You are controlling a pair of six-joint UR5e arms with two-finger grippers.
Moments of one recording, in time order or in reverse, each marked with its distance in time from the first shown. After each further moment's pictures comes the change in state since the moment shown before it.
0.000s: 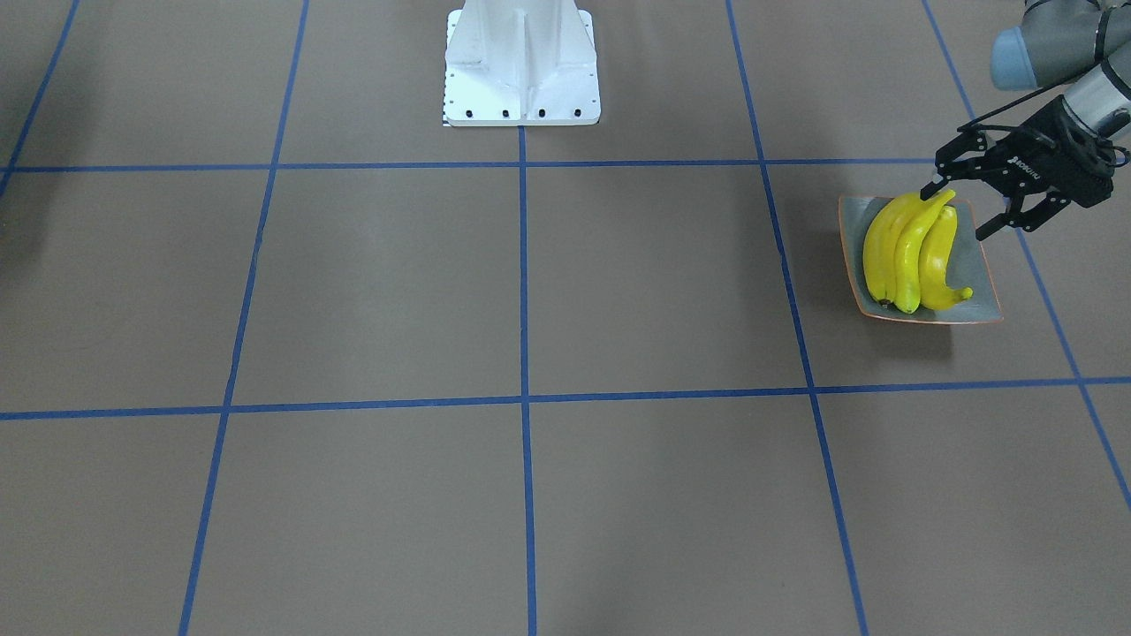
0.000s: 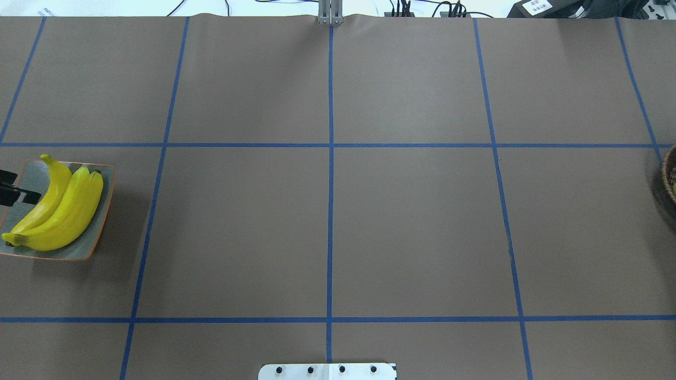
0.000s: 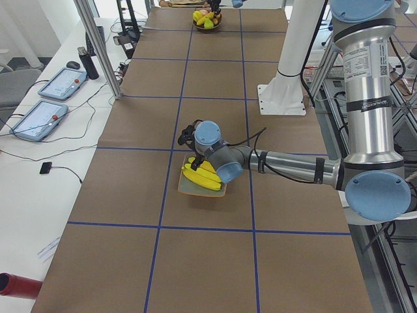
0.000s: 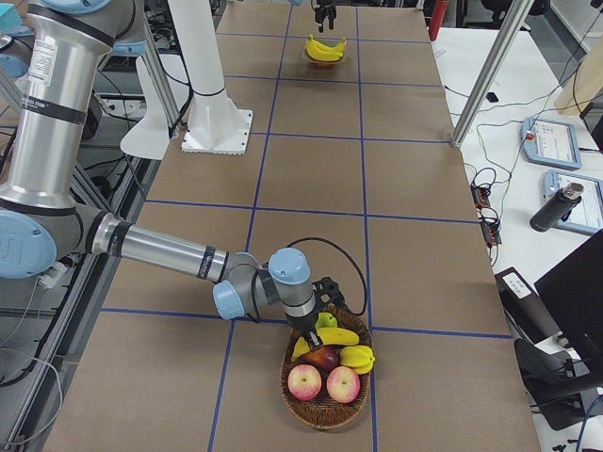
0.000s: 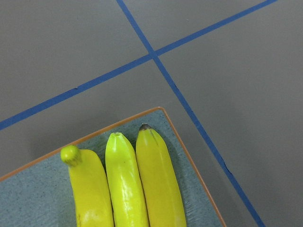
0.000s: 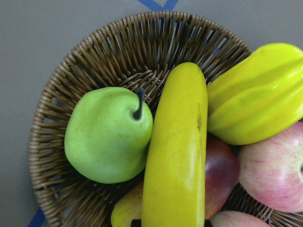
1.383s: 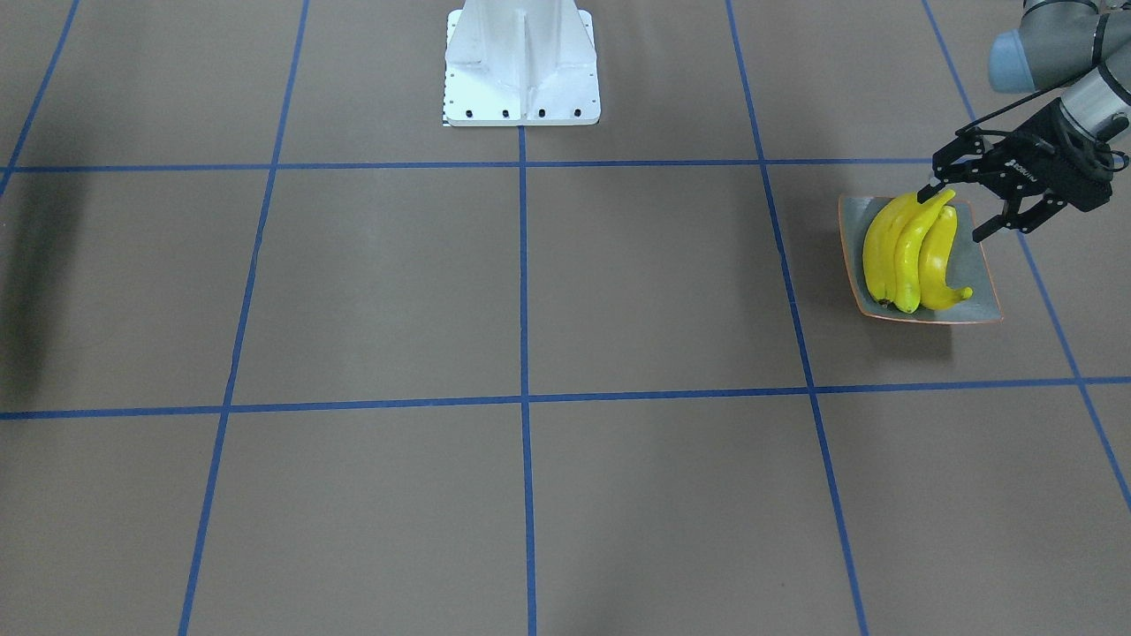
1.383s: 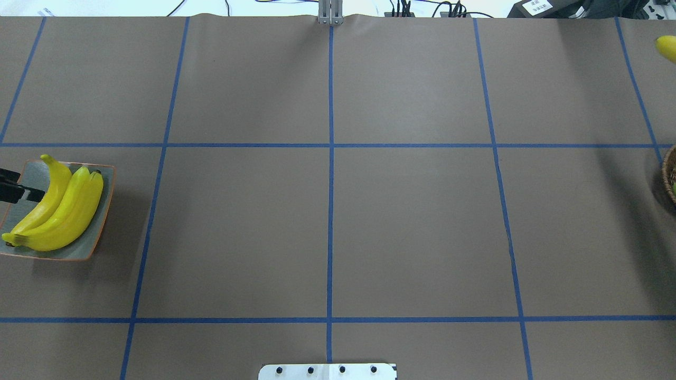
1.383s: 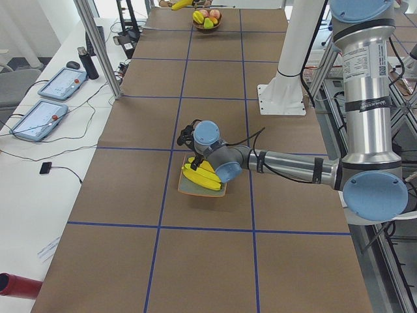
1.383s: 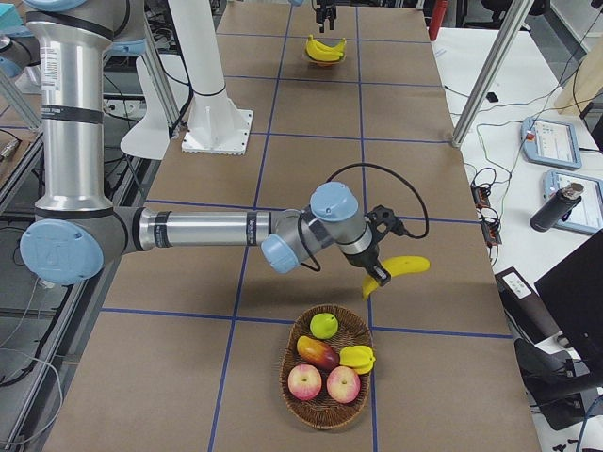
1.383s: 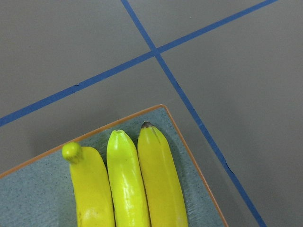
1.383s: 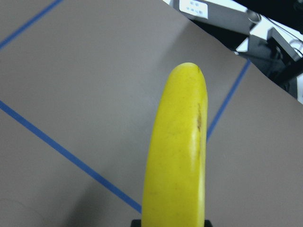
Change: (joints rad) left arm 0.003 -0.015 0.003 0.000 -0.002 -0.053; right arm 0.095 0.283 0.113 -0.036 0.178 0.031
